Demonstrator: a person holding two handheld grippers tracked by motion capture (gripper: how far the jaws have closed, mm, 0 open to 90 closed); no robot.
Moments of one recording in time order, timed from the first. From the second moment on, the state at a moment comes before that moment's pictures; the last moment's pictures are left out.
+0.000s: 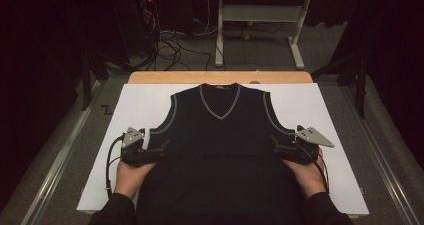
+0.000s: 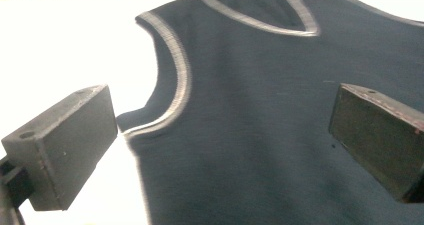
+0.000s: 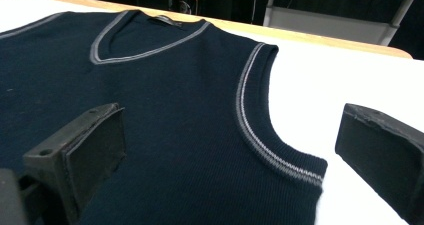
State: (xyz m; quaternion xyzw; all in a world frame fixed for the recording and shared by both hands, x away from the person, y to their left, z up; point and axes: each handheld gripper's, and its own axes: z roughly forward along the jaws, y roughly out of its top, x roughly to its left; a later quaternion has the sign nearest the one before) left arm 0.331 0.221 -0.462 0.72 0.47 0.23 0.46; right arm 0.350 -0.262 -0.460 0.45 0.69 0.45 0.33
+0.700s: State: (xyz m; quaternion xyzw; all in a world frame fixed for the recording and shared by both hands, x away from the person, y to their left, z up) left arm 0.348 0.240 -0.484 0.73 0.56 0.15 0.37; right arm 0.361 -0.303 -0.472 0.56 0.71 0.35 0.24
